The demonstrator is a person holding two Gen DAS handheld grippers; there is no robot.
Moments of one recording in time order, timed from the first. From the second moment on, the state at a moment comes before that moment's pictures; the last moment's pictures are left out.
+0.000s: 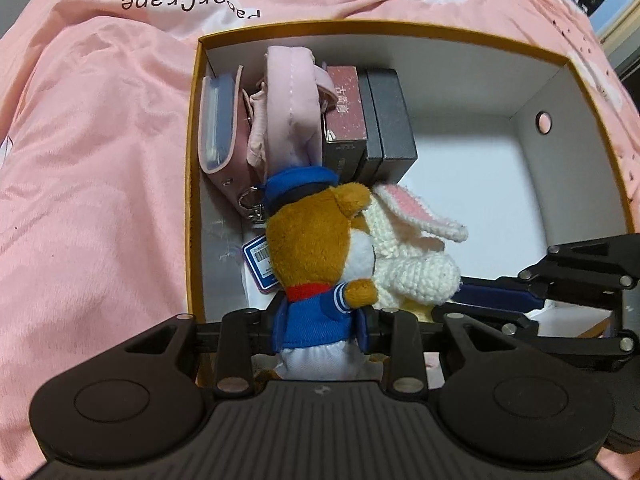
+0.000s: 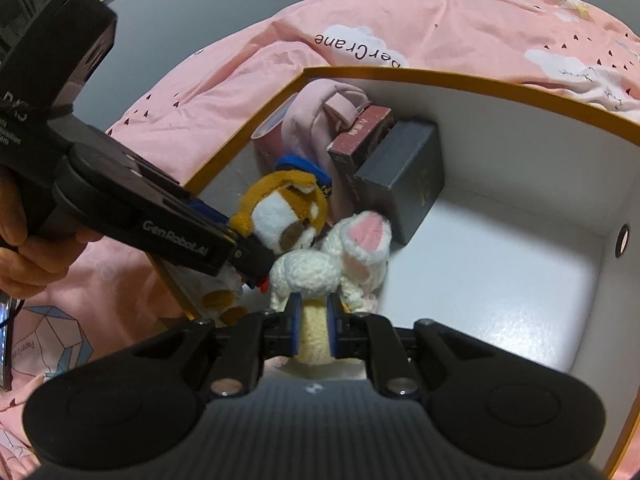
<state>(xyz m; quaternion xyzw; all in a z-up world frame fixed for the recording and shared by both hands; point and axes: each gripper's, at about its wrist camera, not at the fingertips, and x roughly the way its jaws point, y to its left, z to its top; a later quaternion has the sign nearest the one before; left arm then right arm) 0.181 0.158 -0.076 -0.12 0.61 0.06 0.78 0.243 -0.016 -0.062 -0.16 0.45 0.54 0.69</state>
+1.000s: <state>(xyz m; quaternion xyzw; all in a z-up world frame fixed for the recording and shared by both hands) 0.175 0.145 -0.064 -0.02 0.57 0.04 0.82 0.270 0.003 -0.060 -0.17 0.50 0.54 0.66</state>
